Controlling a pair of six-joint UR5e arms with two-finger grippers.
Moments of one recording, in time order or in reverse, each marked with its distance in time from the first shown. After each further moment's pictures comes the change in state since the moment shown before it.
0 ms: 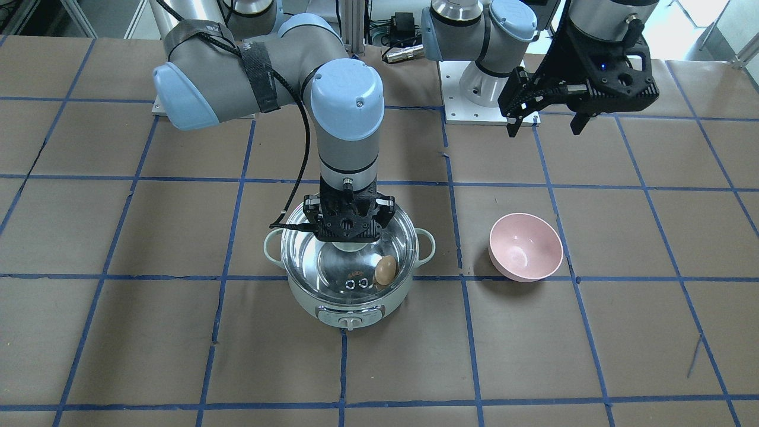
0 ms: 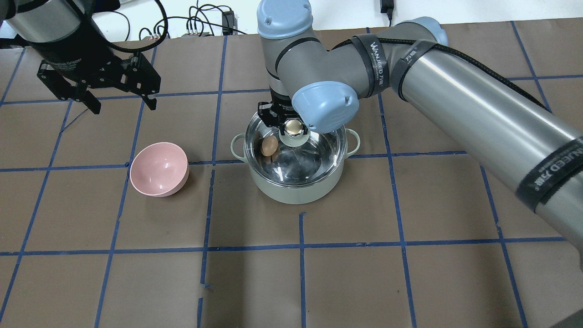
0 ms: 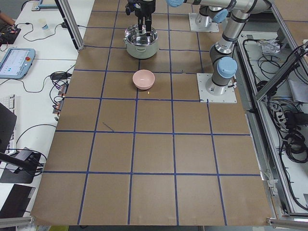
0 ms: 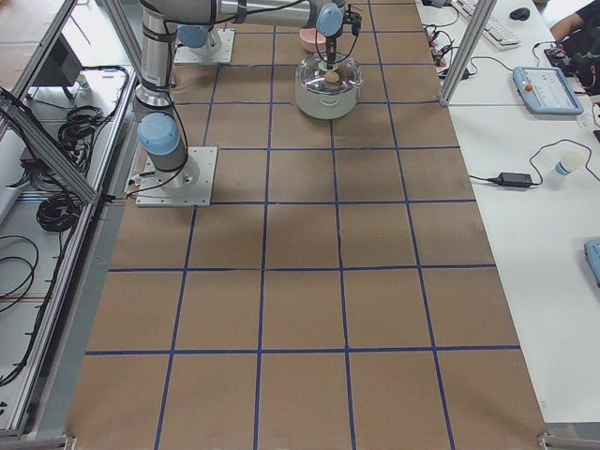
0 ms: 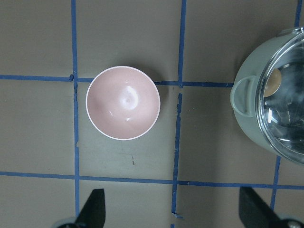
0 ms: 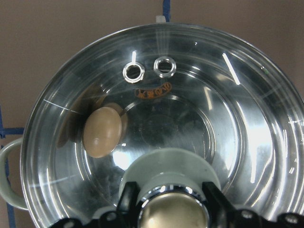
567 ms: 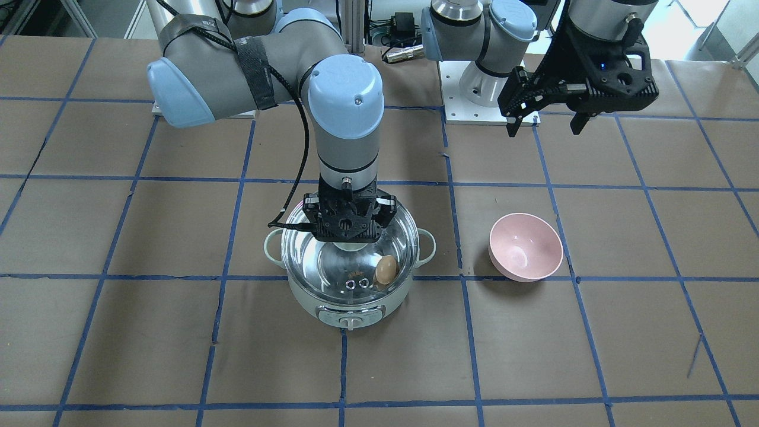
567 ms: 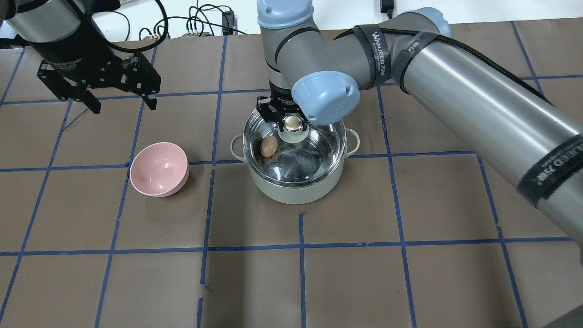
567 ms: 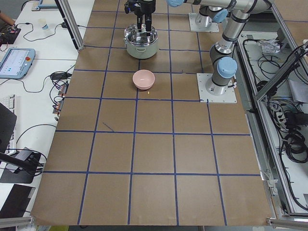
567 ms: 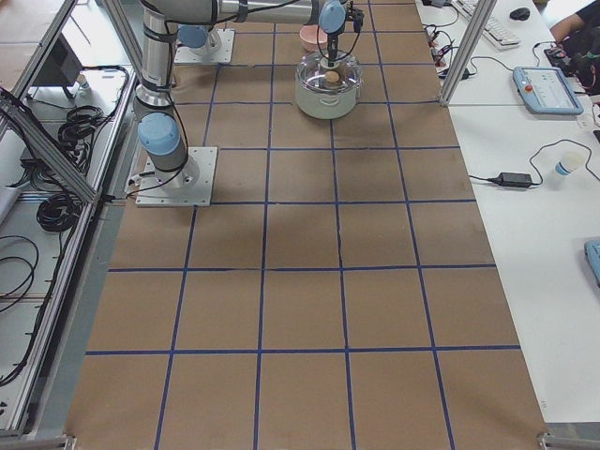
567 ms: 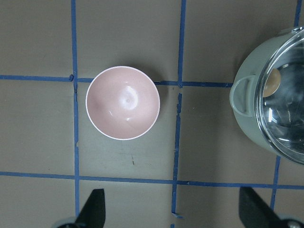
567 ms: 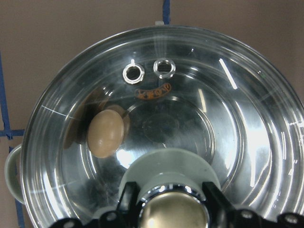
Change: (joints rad) left arm 0.000 0.001 0.000 0.001 0.000 0.000; right arm -0.003 0.001 -0.026 0.036 0.012 0.014
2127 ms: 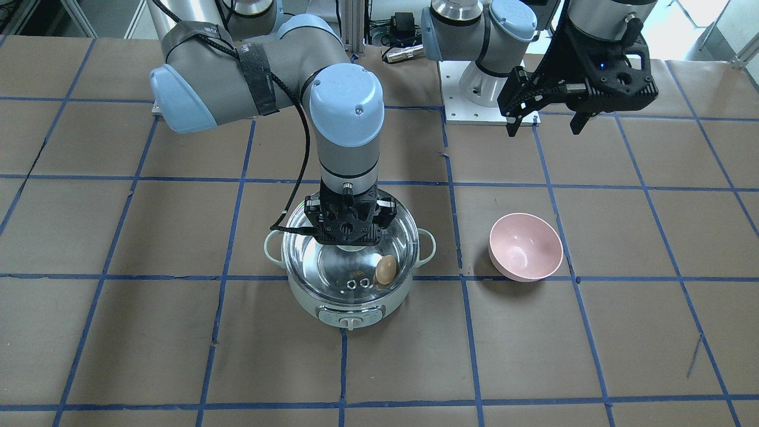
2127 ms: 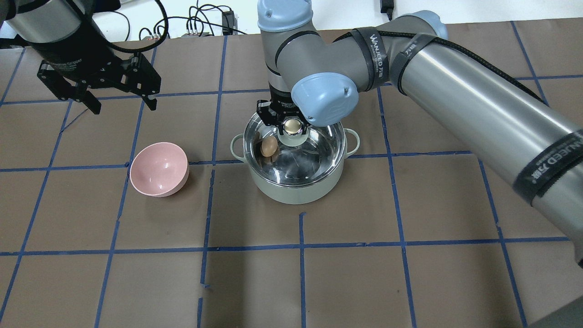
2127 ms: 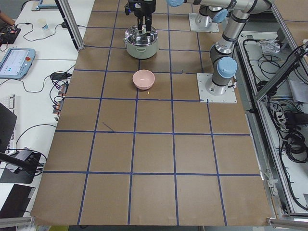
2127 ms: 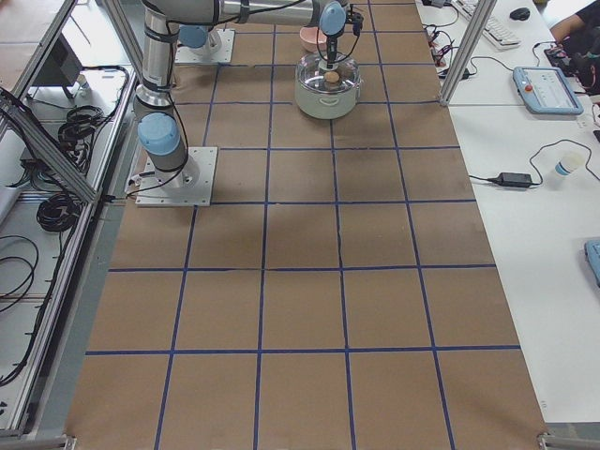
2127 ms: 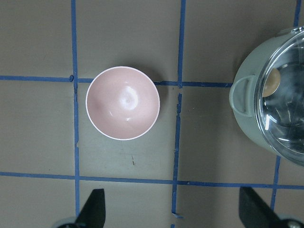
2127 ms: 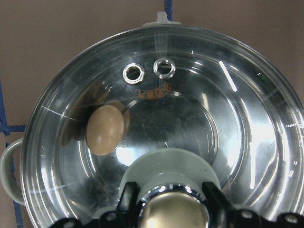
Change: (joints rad) left arm -0.001 0.001 -0.001 0.001 0.001 0.000; right arm 0.000 0.009 0.003 0.001 0.008 -0.005
